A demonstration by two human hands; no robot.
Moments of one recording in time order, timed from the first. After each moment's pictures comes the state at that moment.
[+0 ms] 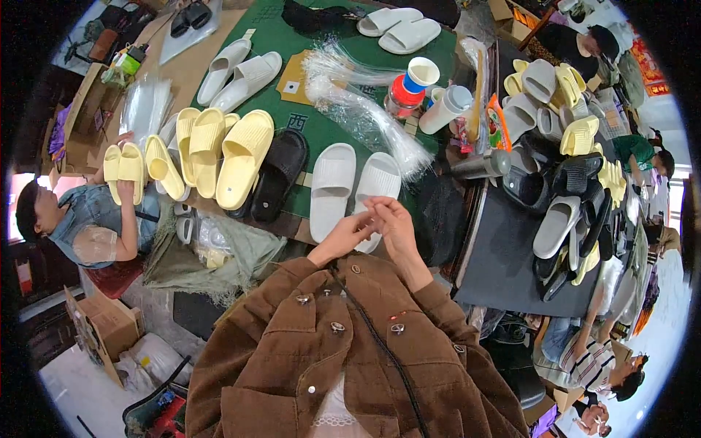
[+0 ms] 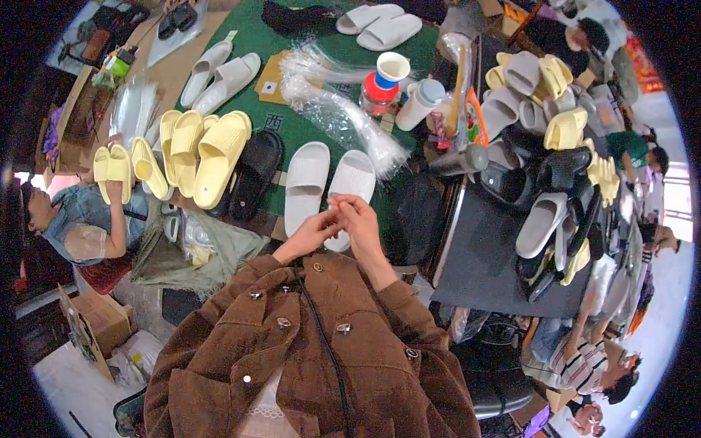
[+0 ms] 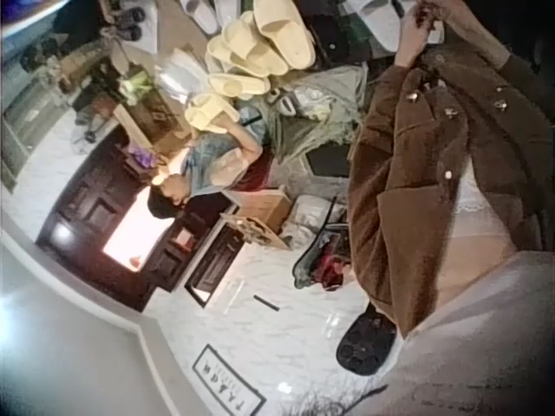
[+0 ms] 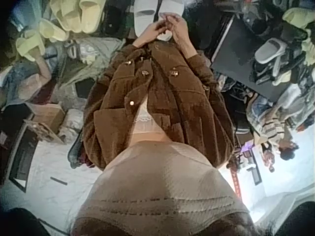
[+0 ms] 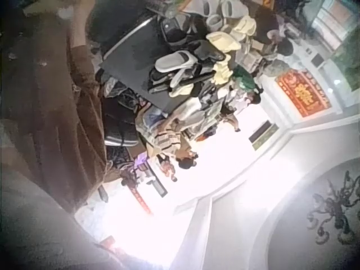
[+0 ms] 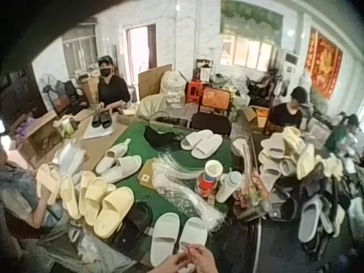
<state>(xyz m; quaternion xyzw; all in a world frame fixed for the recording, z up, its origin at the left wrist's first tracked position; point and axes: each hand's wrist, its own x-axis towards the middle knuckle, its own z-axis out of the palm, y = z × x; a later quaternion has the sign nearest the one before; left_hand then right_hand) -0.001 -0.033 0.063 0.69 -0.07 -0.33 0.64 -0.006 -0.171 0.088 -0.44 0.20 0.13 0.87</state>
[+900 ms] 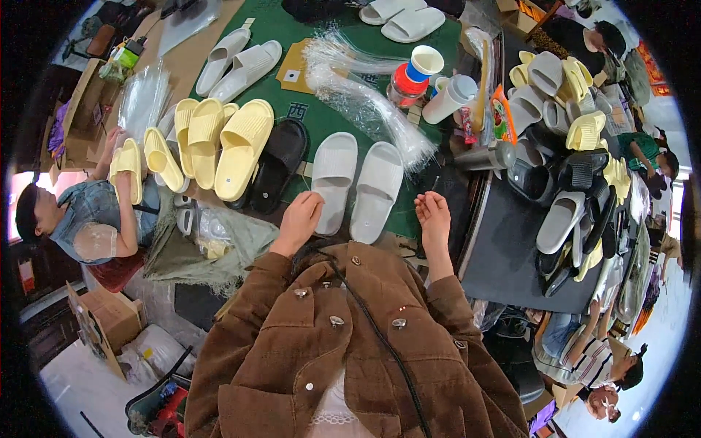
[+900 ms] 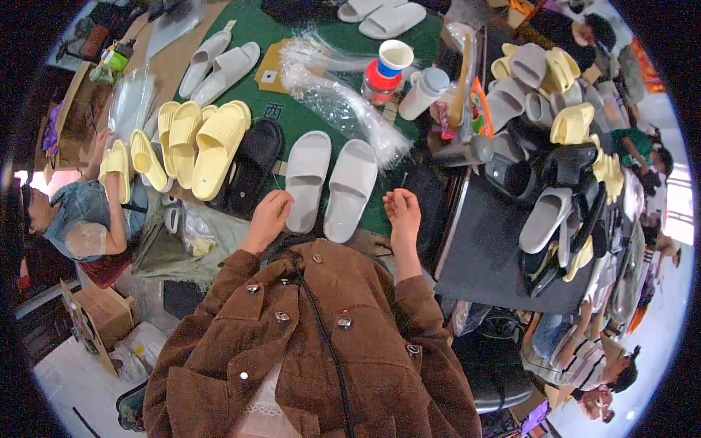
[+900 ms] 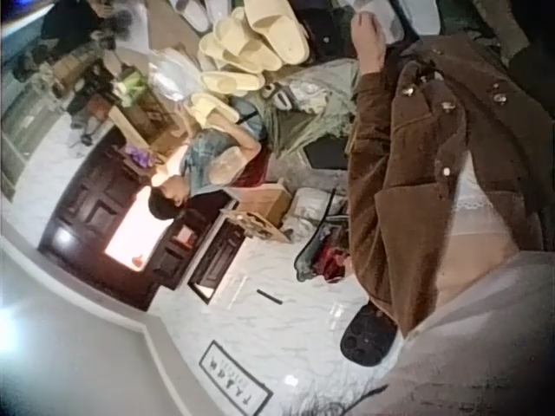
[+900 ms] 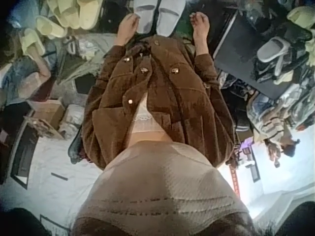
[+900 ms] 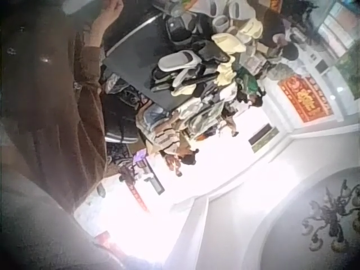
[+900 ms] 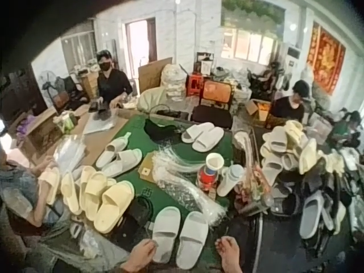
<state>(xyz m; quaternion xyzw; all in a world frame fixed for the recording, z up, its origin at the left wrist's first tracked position) 0.005 0.043 0.067 0.90 -0.14 -0.02 0.40 -0.019 -0.243 0.054 -0.47 0.33 -0.02 0.82</state>
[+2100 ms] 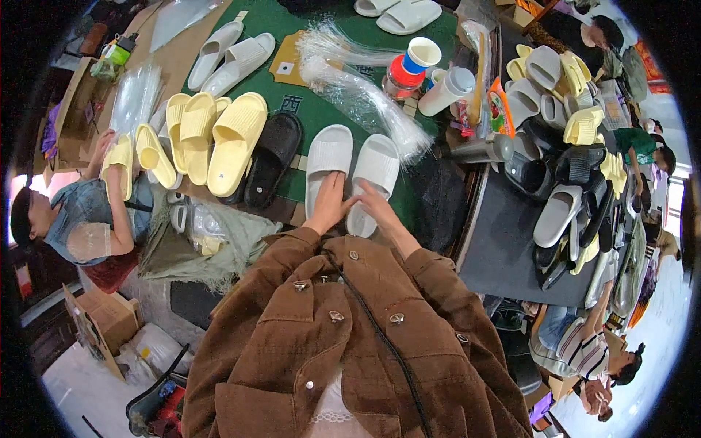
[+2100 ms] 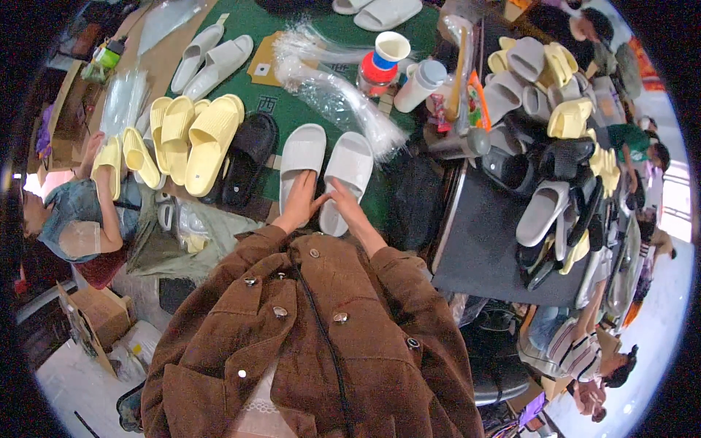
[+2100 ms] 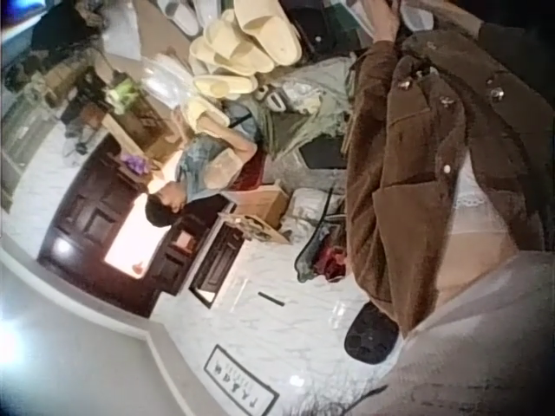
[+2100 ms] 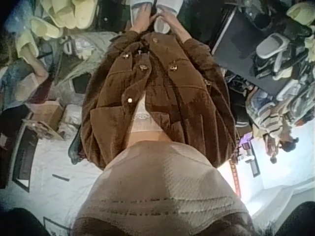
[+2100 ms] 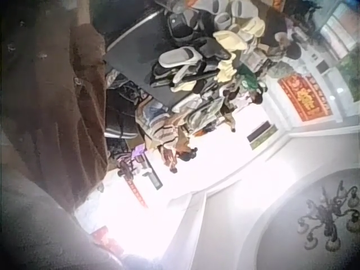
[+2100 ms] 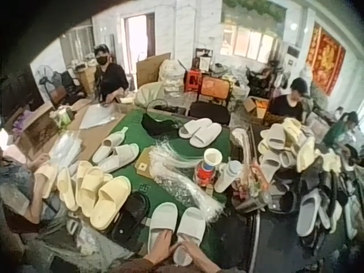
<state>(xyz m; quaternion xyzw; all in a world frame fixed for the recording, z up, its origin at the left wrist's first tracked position) 0.017 -0.017 -0.015 0.92 -0.17 -0.01 0.35 -0.003 -0.175 -0.006 -0.57 0.16 0.32 0.74</state>
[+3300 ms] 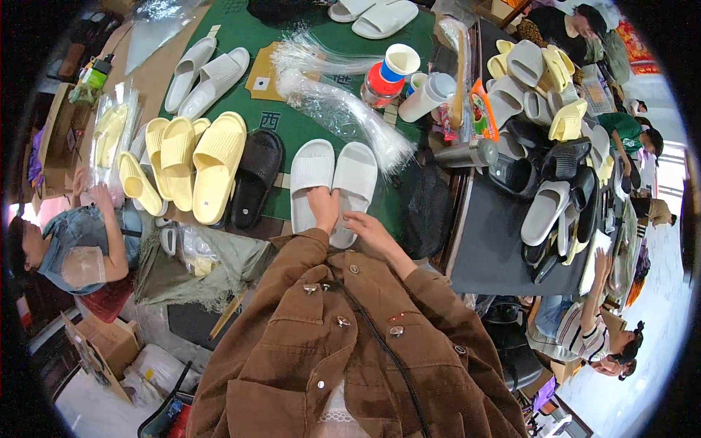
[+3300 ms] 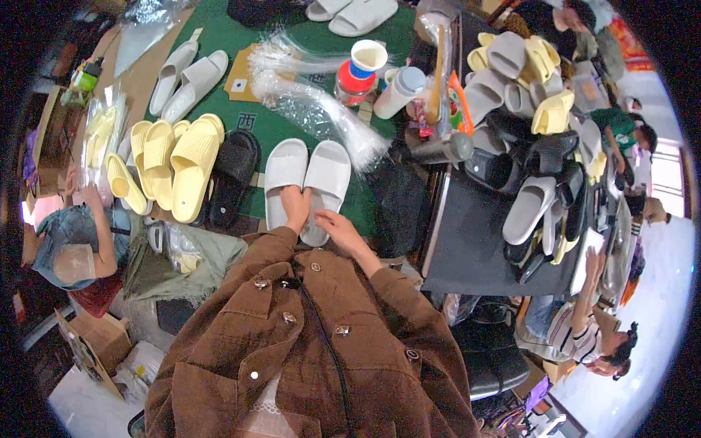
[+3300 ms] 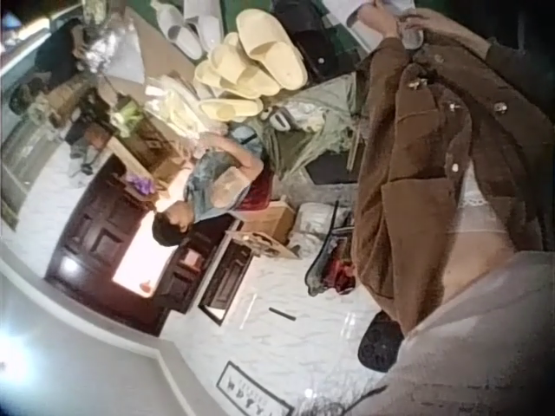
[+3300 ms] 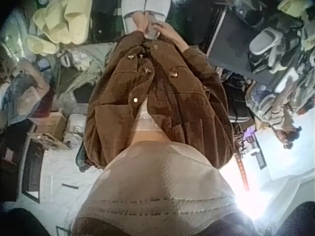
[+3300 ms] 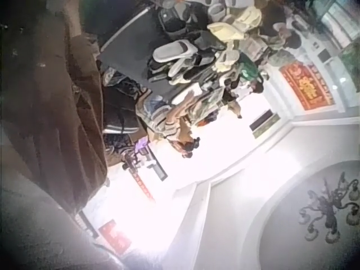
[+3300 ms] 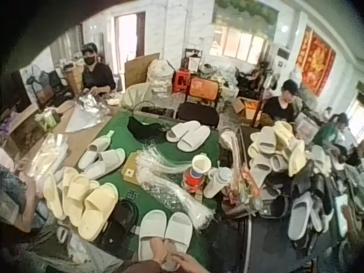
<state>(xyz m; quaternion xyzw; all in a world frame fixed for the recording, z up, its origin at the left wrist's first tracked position) 0.043 -0.054 -0.054 0.94 0.07 -0.01 0.35 -0.020 -0.187 0.009 -0.66 0.12 0.31 0.68</state>
